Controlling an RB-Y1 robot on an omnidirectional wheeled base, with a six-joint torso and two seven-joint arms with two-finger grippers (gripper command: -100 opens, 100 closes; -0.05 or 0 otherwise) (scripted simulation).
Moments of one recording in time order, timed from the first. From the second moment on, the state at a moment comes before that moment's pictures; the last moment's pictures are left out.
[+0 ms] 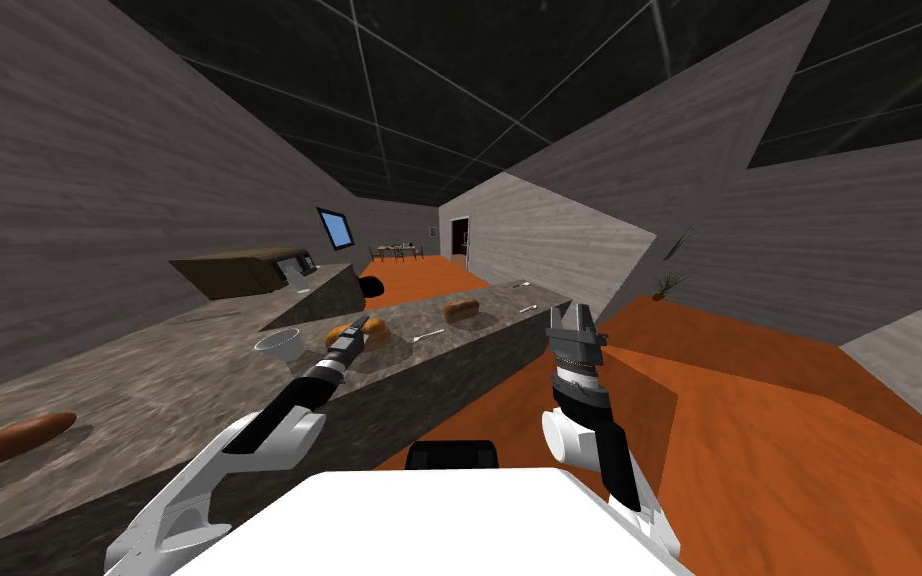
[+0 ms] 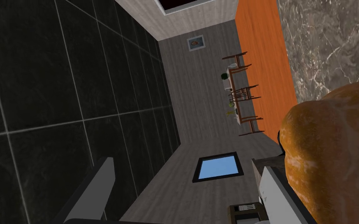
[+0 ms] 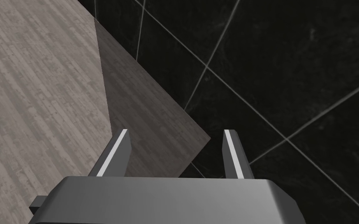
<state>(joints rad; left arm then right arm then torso) 0.44 0.39 0.12 -2.23 0.11 0.20 0.02 0.47 -0.03 -0.04 -2.29 -0.10 -0.55 -0.13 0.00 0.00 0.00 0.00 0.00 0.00</state>
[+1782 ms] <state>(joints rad) 0.37 0.56 0.26 -2.06 0.32 0.73 0.16 0.47 -0.03 -0.04 -2.29 -0.10 -0.55 -0.13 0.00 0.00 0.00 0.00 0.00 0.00</state>
